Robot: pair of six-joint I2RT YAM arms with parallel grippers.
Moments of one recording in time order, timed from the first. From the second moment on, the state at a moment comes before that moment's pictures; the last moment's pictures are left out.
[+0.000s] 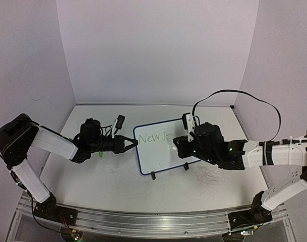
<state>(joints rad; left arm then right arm) -0.64 1.64 0.64 0.74 0.63 -0.52 0.99 1.39 0.81 0.10 0.35 0.45</state>
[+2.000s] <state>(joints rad) -0.64 1.64 0.64 0.74 0.62 -0.51 0.96 1.45 0.83 0.13 0.36 0.43</state>
